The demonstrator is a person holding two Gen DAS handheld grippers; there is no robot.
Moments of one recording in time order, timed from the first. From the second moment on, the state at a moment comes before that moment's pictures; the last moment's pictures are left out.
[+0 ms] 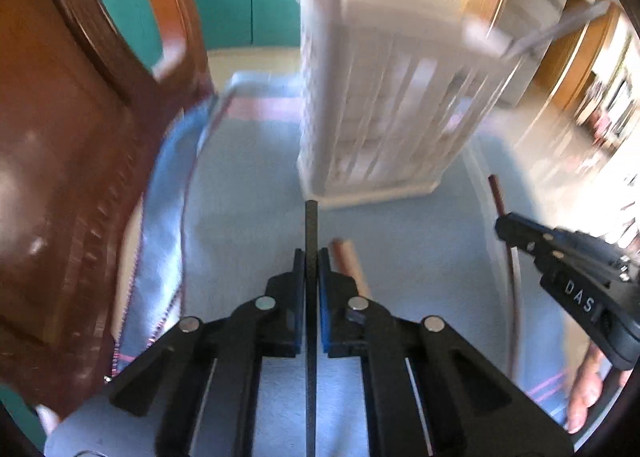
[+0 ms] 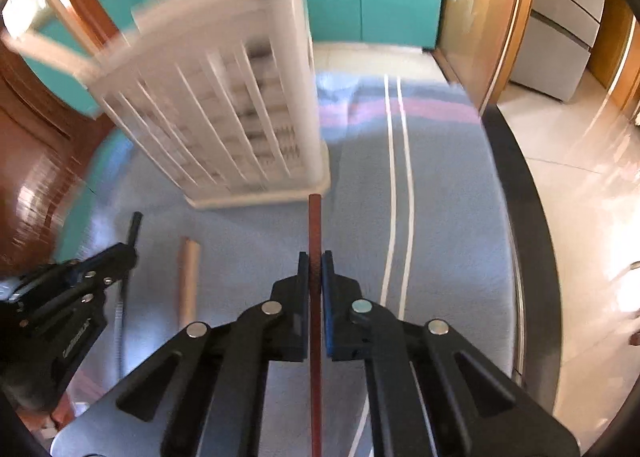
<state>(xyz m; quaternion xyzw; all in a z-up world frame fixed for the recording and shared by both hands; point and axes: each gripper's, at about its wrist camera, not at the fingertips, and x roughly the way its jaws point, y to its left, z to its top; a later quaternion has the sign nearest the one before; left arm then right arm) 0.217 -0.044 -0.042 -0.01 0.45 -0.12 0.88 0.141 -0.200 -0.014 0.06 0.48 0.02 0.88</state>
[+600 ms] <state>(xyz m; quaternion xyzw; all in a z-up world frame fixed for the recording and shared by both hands) 0.133 -0.006 0.195 -0.10 0.05 -0.13 0.98 0.062 -0.245 0.217 0.17 0.10 0.04 0.98</state>
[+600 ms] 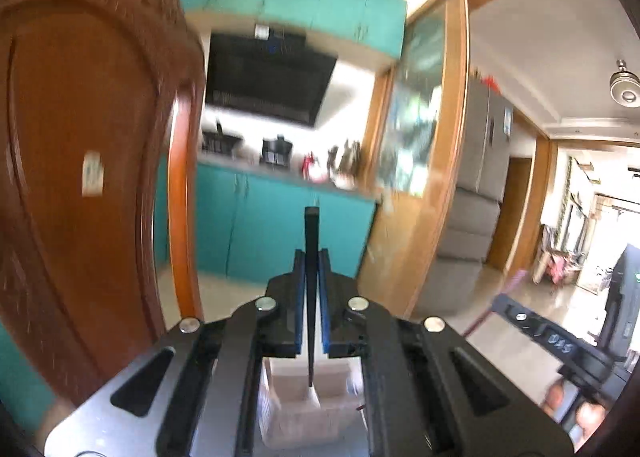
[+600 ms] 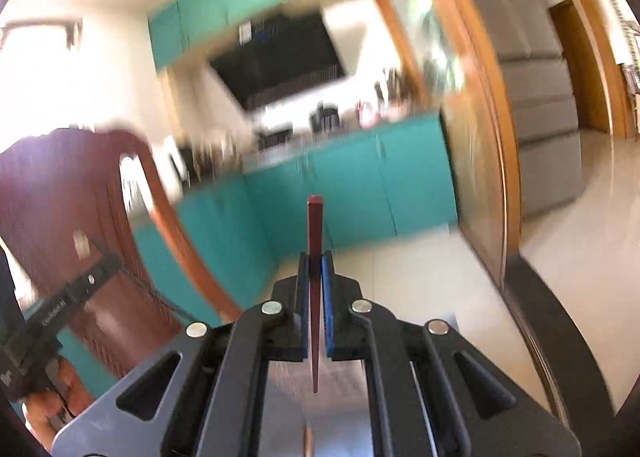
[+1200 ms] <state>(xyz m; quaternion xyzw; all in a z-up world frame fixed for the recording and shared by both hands) 0.215 -0.041 0.107 -0.05 0.19 -0.10 0.98 0.136 -0.207 0.135 0.11 0.19 0.01 0.98</state>
